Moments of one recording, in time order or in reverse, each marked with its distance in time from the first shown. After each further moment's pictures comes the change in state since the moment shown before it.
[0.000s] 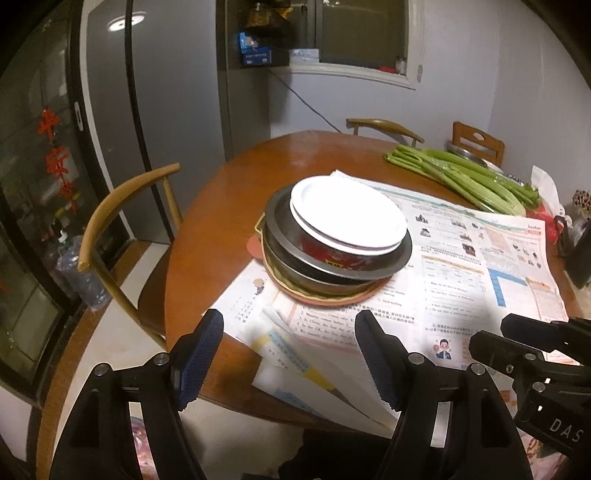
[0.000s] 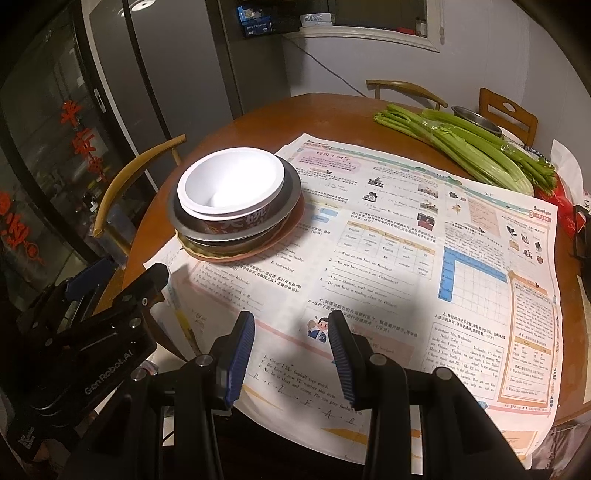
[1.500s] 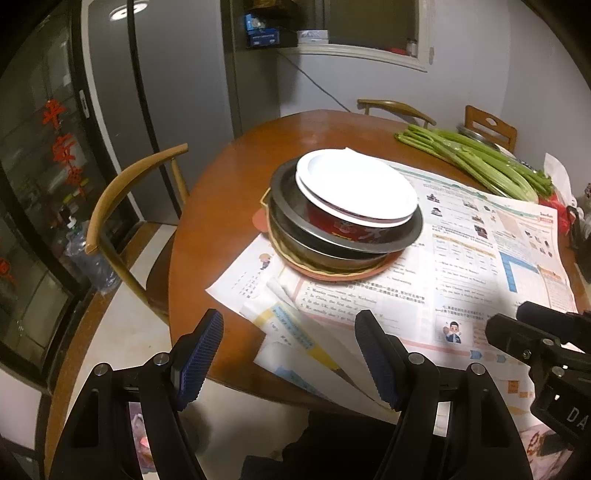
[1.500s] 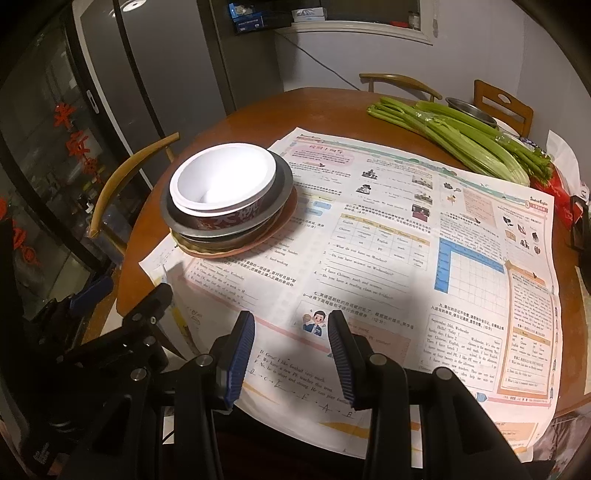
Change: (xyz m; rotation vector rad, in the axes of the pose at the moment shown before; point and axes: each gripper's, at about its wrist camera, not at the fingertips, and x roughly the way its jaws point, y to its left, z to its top) left arm 0.004 0.001 -0.006 -0.007 0.075 0.054; right arm 0.001 -0.005 0.000 0.030 0.019 -0.010
